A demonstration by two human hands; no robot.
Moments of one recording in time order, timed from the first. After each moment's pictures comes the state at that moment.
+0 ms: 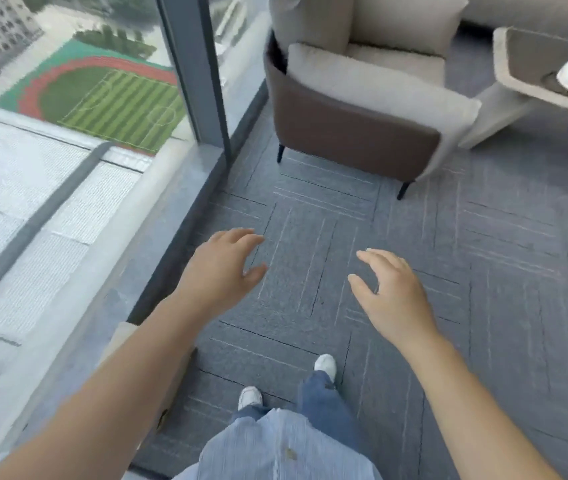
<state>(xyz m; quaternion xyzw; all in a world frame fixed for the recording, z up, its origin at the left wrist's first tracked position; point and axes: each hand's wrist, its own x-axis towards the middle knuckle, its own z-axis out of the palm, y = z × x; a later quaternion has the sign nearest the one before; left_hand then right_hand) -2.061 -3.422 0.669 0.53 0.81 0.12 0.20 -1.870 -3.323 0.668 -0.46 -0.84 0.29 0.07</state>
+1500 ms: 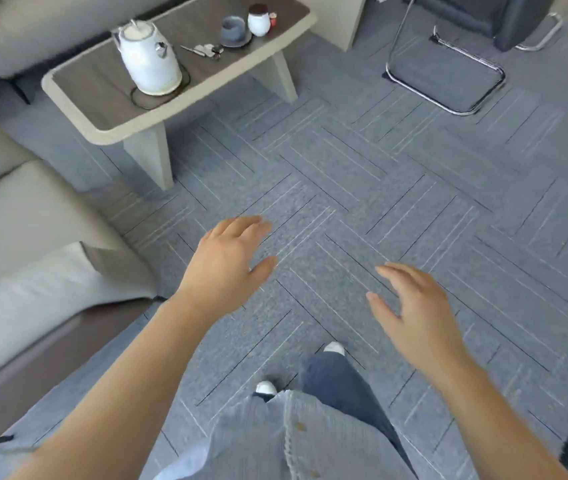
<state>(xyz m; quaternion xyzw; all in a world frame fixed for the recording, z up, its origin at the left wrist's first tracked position) -1.589 -2.698 0.684 0.88 0.43 0.04 0.22 -1.411 -2.841 0.666 -0.82 -0.49 0.22 0.20</state>
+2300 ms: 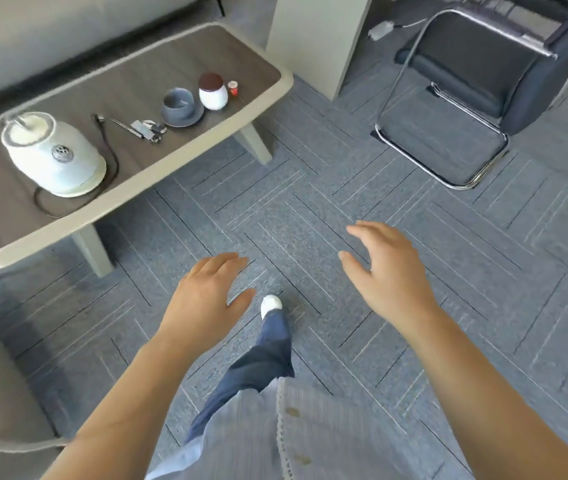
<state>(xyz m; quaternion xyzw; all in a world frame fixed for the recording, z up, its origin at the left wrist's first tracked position) -1.272 -2.334 0.644 0.84 0.48 0.04 0.27 -1.067 -2.402 0.668 -0.79 -0.54 0.19 0.21</state>
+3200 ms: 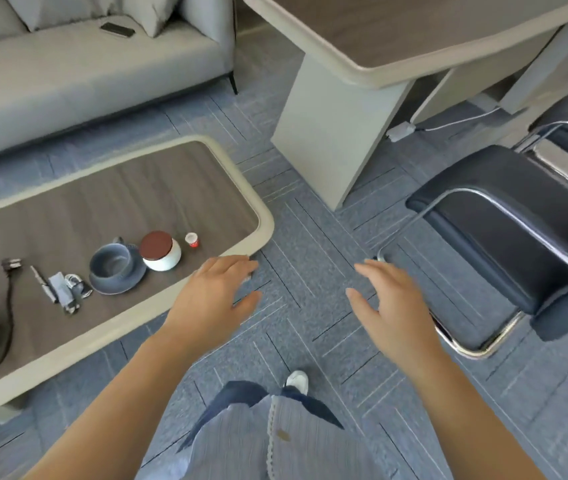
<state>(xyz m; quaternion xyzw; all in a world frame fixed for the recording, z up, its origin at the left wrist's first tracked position) -0.930 -1.860 0.672 0.81 0.51 0.09 0.27 -0.722 -1.935 0.680 -0.76 -0.57 0.22 0.20</state>
